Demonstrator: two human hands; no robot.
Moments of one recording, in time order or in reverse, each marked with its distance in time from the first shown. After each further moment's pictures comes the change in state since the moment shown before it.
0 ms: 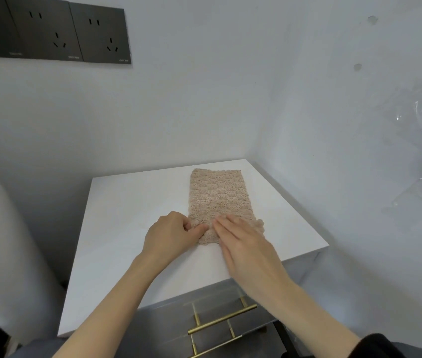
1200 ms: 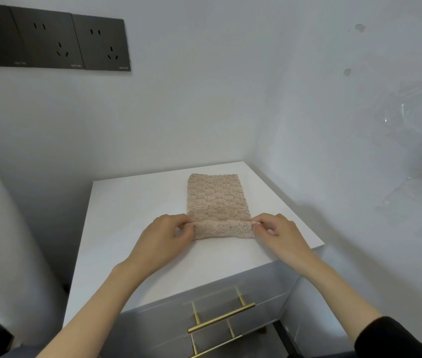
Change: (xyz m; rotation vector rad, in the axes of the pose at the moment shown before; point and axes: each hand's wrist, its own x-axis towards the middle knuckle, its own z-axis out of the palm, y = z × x) left_hand -0.016 -0.013 -0.013 -0.012 0.035 0.233; right_hand -0.003 0.073 -0.008 0.604 -0.178 0.530
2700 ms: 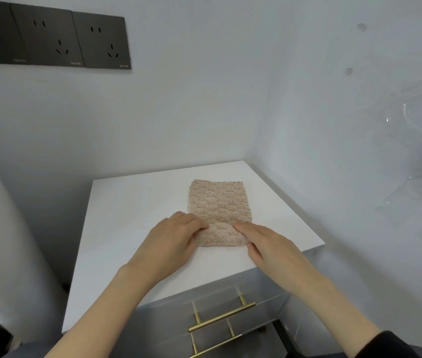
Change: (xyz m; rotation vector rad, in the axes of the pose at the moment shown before) left_hand -0.006 0.009 0.000 0.287 -0.023 0.344; right_hand -0.021 -0.005 0.013 -0.493 -0.097 -0.341
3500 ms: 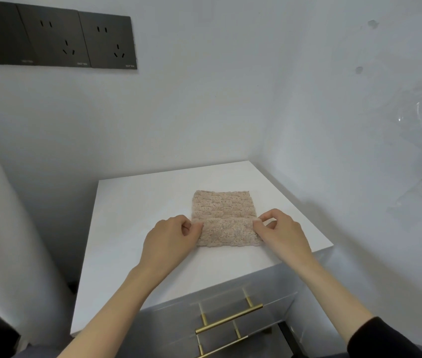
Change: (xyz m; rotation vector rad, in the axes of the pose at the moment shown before) left_hand 0.005 -0.003 0.009 -0.267 0.099 -0.573; right_hand 0.028 -0.004 -0.007 0.473 0.146 0.641
